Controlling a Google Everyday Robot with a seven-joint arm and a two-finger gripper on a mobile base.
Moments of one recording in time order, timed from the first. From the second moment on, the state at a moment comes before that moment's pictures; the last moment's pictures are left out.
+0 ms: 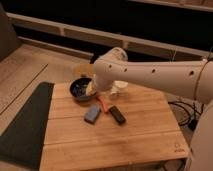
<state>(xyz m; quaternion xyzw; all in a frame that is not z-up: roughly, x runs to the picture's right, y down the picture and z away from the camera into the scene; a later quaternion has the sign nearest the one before) -0.041 0.020 0.722 -0.23 0.06 0.67 0.70</state>
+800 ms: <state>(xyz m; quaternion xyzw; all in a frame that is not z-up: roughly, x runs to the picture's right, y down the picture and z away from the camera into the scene) 0.043 0.047 0.813 -0.25 0.08 0.60 0.75</state>
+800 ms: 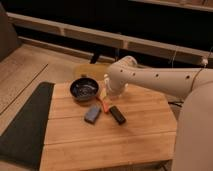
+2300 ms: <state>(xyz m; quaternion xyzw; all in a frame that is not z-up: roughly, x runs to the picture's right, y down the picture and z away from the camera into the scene) 0.025 0.055 0.899 -0.26 0.16 0.55 0.78</state>
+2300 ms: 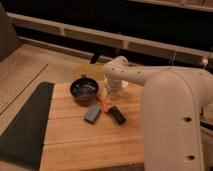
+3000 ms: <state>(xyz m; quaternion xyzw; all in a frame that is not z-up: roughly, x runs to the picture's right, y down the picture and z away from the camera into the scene) 0.008 0.072 0.939 -0.31 0.16 0.55 0.76</state>
